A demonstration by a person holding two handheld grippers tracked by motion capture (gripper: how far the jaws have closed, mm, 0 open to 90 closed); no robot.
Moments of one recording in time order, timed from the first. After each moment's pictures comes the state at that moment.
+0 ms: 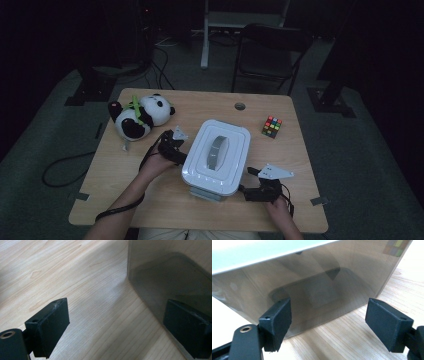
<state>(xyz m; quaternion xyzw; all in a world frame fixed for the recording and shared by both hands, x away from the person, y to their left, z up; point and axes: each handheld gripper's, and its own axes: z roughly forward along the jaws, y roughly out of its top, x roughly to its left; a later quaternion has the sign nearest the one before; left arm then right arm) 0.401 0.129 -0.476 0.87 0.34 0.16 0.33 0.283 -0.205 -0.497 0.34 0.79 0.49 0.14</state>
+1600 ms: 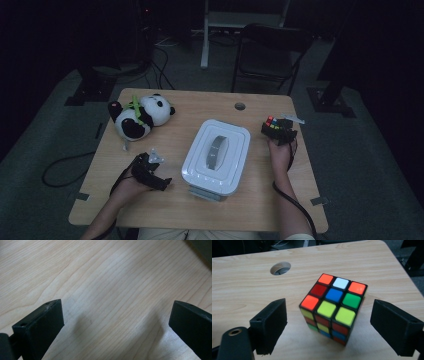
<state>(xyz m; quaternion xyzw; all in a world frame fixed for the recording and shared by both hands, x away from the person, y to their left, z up) 0.335 0.199 -0.503 0.88 0.37 0.15 0.26 0.465 -0.266 -0.490 0.65 0.60 0.37 0.28</state>
